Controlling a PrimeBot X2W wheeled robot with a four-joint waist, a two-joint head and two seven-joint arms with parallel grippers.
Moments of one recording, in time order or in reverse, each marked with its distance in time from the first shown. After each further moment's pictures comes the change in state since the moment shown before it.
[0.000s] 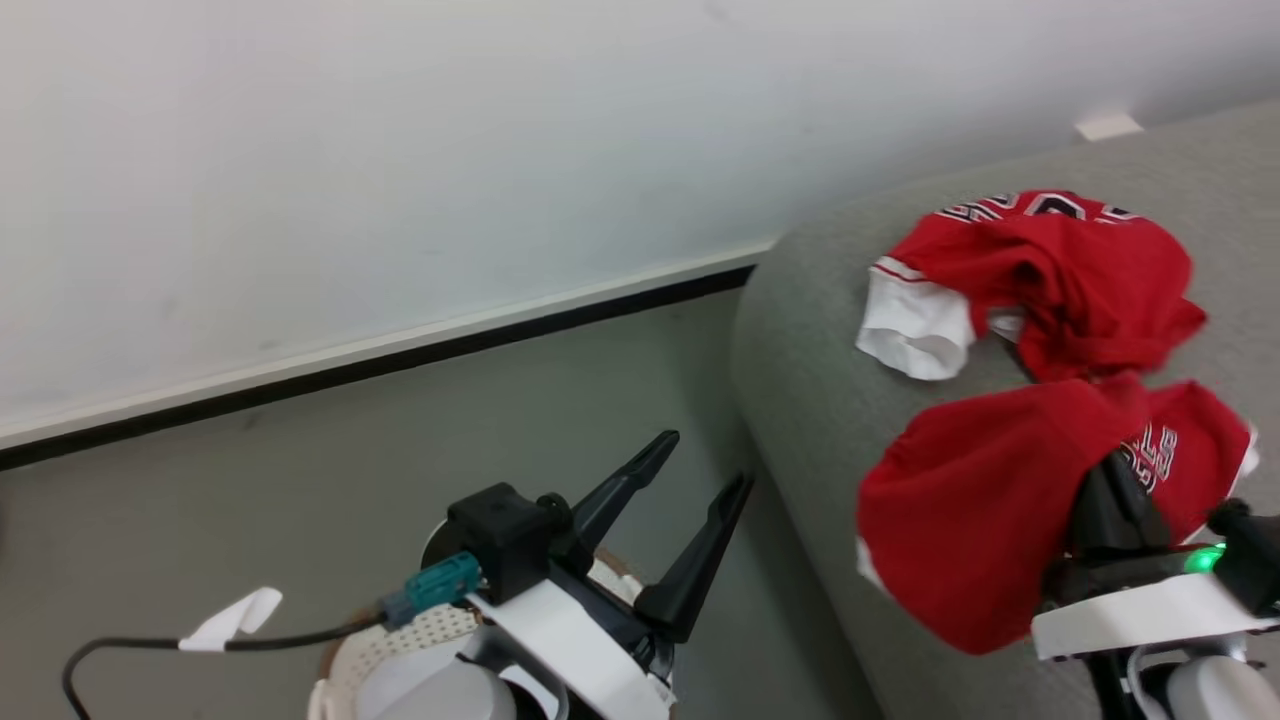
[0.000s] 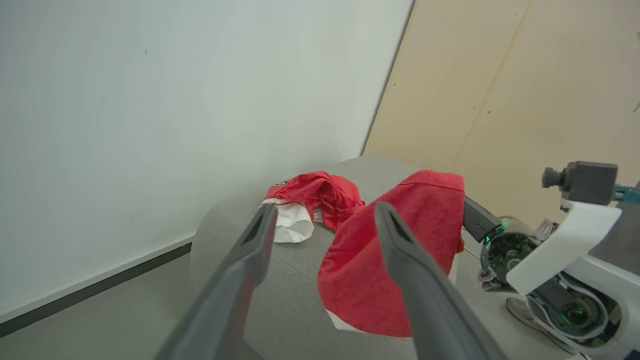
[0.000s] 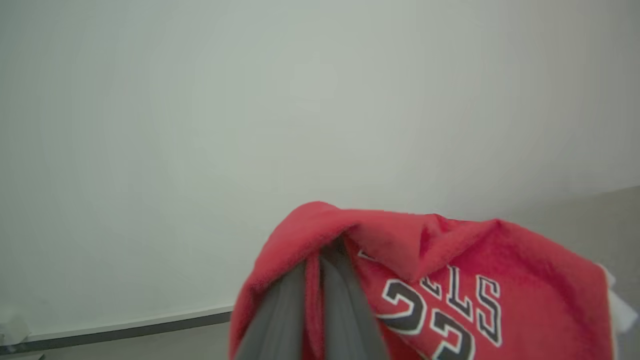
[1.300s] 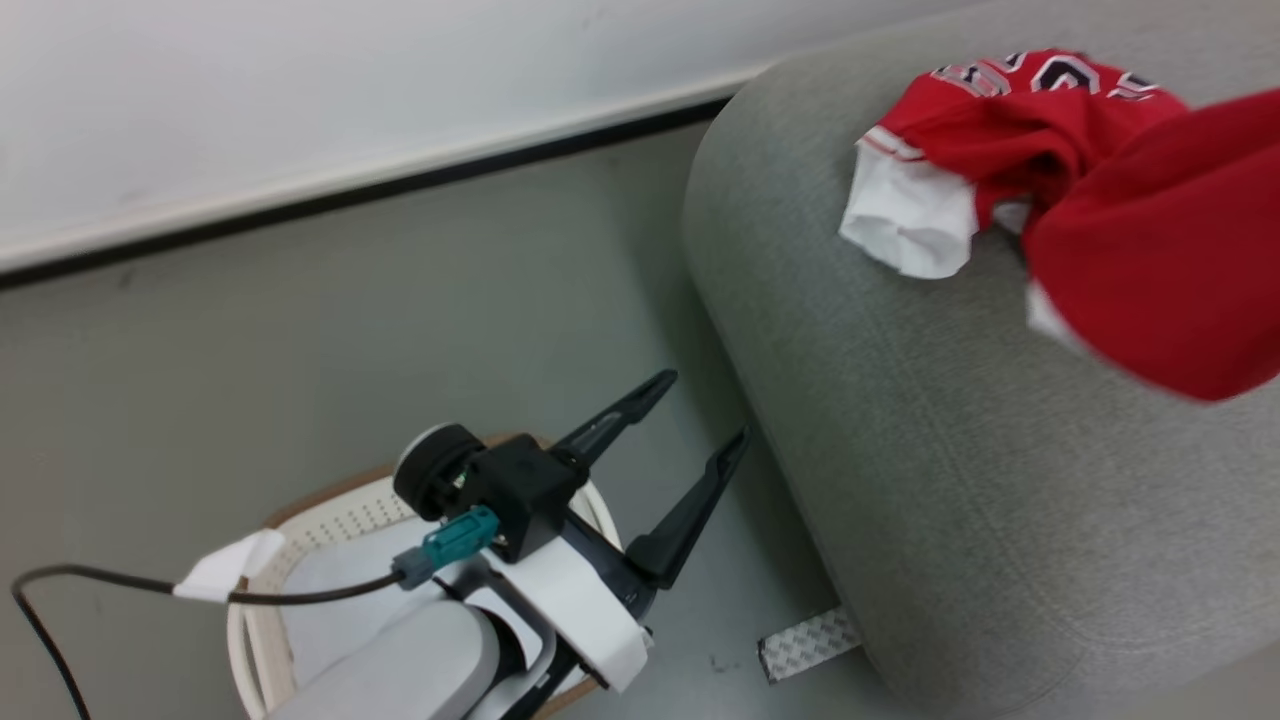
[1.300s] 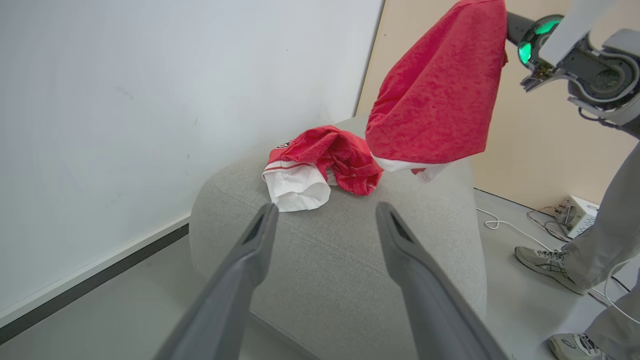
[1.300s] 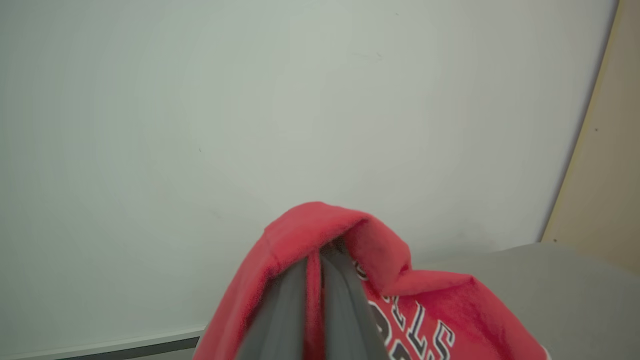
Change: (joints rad) left arm -0.138 0.068 -0.055 0.026 0.138 -0.016 0.026; right arm -0.374 -0.254 -0.167 0.005 0.127 0.000 0.206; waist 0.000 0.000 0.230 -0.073
